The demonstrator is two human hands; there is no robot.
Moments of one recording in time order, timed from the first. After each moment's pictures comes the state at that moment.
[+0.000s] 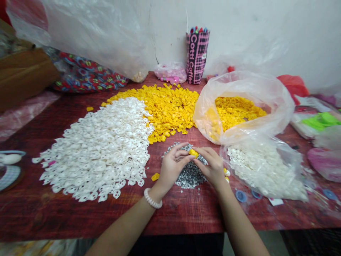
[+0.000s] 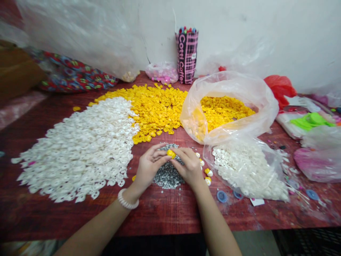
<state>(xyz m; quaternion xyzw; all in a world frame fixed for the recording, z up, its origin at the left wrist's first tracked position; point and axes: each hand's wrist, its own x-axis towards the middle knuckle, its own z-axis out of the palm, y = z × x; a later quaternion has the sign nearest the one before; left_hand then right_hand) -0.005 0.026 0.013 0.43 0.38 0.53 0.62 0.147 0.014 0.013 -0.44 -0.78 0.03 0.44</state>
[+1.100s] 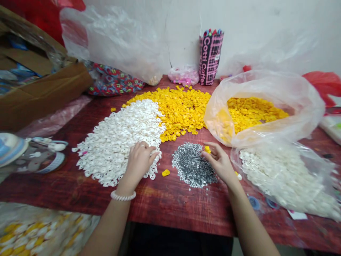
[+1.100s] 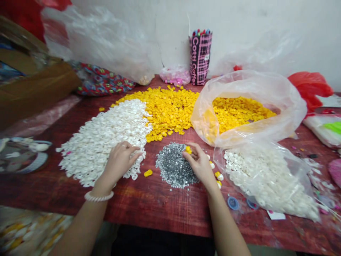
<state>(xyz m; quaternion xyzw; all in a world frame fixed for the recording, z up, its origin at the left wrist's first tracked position) -0.136 0.035 0.016 0.78 0.61 0.12 -0.05 0.149 0.022 0.005 -0.50 -0.54 0.49 0.47</state>
